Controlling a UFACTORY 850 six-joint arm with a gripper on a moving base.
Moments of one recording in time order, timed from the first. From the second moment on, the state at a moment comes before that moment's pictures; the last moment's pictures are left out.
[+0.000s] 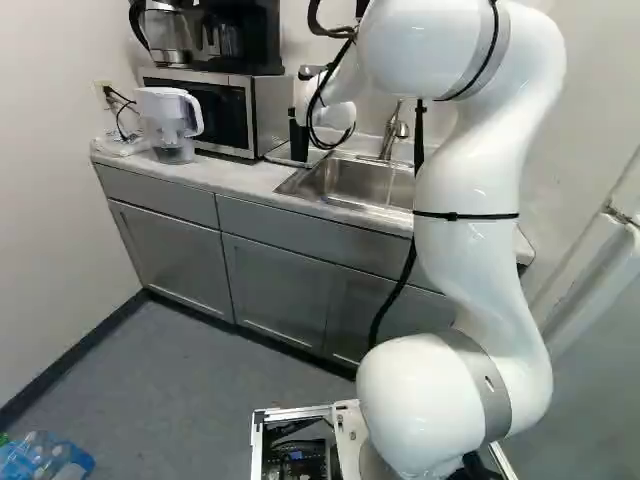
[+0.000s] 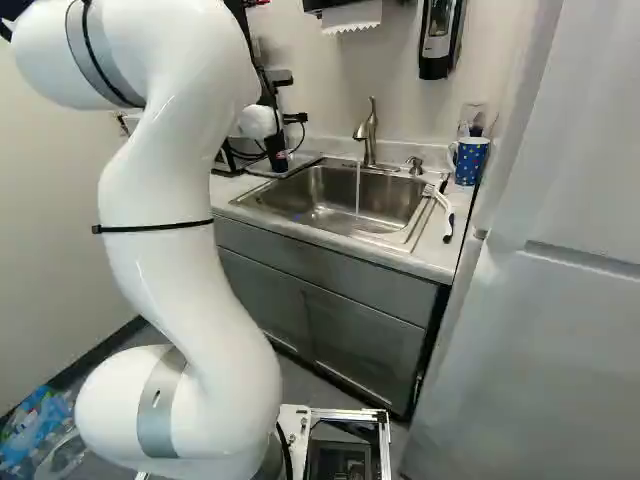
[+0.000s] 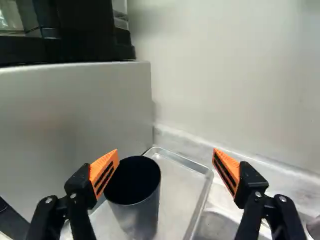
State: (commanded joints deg) arm 5.2 -24.9 -78.6 0.7 28.9 -2.3
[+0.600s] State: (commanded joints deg) arm 2.3 -22.9 -79.9 0.7 25.2 -2.3
